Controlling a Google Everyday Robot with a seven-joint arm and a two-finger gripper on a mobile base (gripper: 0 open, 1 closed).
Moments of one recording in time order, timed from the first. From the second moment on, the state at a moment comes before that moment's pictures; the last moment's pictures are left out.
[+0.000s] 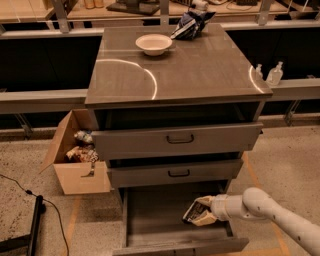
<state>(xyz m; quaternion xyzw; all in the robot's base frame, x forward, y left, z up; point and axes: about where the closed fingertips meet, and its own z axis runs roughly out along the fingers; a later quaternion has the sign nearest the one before) 0.546 -0.173 0.350 -0.54 0.73 0.22 0.35</state>
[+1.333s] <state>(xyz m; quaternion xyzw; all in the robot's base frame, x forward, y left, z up) 0.607 -0.167 0.166 -0.45 0.79 0.24 0.33</state>
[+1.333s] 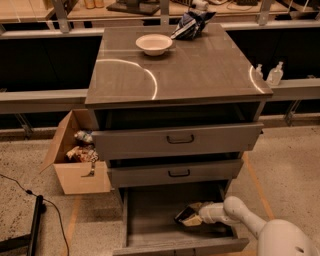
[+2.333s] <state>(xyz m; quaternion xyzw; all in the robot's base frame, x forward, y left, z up) 0.612 -0.145 0.131 -0.45 0.81 0.23 0.30</state>
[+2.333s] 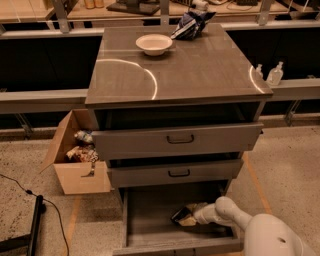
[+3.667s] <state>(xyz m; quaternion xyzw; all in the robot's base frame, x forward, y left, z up) 0.592 -0.202 0.250 -0.40 0.83 0.18 0.34</state>
